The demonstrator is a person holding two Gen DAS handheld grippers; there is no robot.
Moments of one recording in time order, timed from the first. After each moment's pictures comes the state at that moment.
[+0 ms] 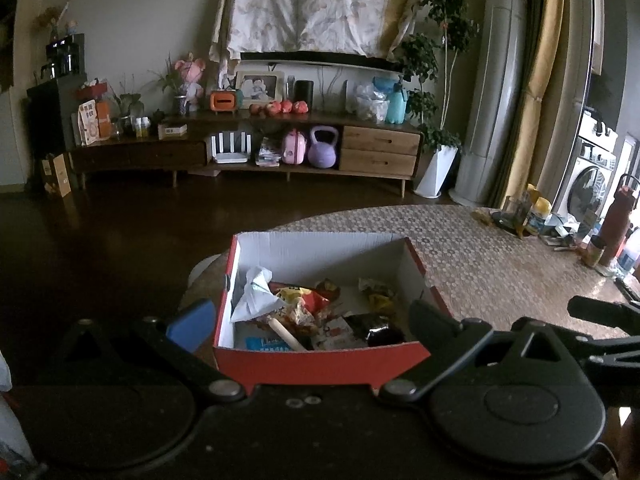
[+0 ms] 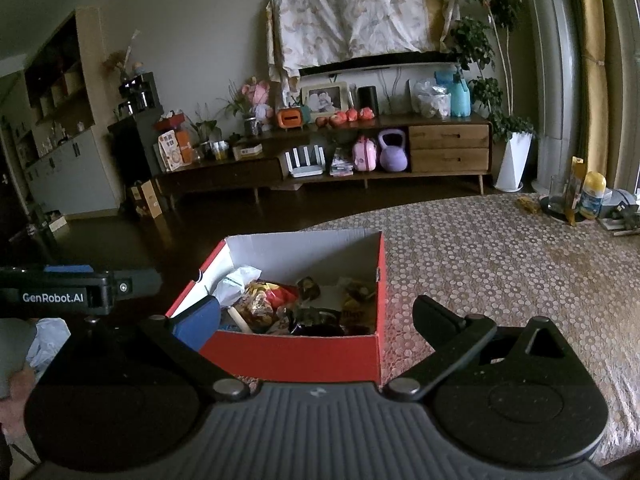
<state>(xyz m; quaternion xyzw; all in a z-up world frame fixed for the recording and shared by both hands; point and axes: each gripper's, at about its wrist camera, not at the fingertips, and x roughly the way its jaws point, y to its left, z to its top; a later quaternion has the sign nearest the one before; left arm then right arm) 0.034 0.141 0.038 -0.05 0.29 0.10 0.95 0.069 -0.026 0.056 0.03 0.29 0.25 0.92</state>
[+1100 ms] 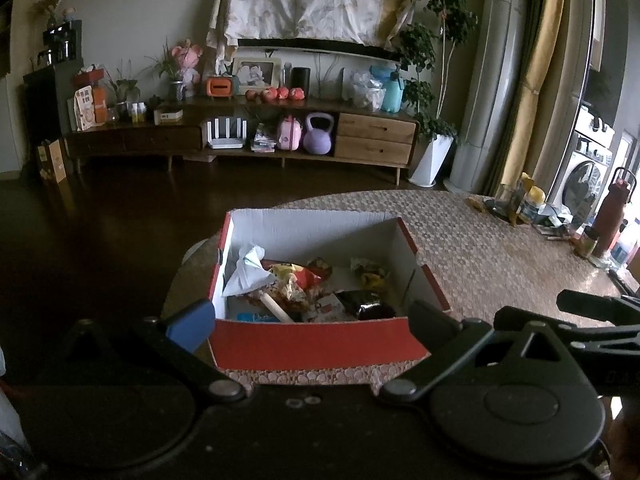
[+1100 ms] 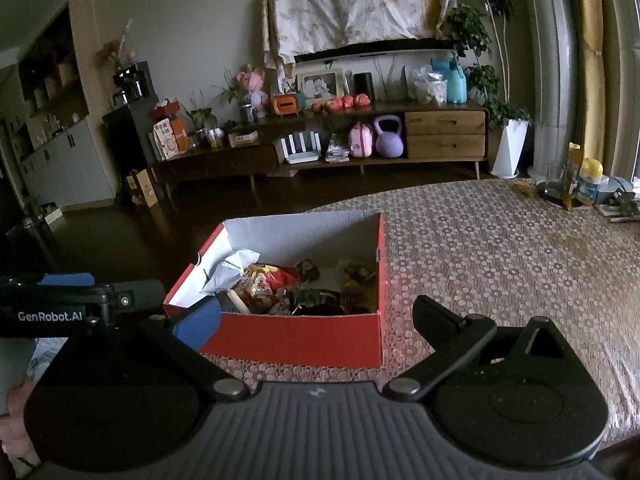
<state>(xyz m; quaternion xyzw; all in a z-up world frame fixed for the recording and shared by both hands) 0.024 0.132 0.028 -0.06 0.31 0.09 0.95 0.064 -0.028 0.052 0.03 0.31 0.24 0.92</state>
